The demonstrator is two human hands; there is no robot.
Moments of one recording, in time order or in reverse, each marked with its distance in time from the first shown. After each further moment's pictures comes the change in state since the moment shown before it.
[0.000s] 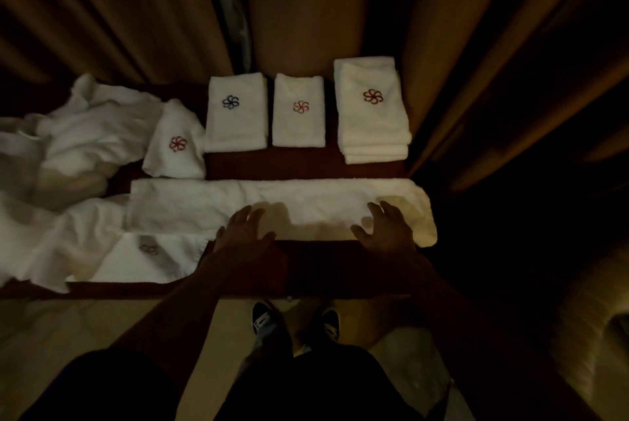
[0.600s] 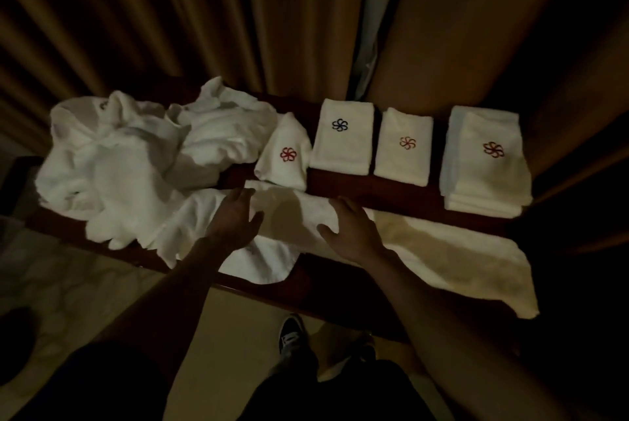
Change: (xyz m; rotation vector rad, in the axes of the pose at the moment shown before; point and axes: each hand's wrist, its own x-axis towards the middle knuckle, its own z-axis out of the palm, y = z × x) left_hand -0.023 -0.181 -0.114 -0.160 0.324 -0.107; right_hand 0.006 -0.262 0.050 0.014 -0.085 -0.490
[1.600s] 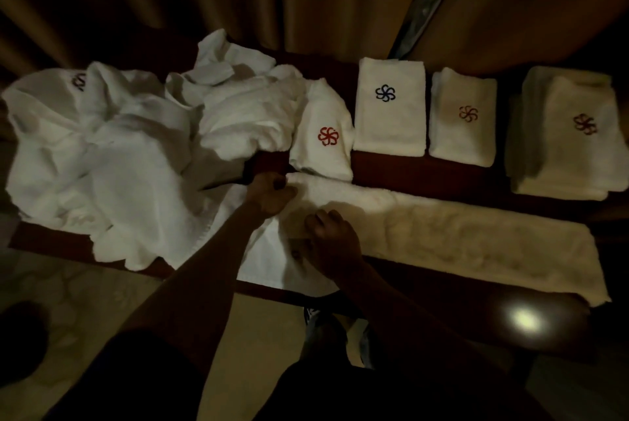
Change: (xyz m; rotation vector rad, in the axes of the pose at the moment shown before) left_hand 0.107 -0.064 0.017 -0.516 -0.272 -0.395; right_hand 0.064 -0.098 0.136 -0.256 0.152 -0.182
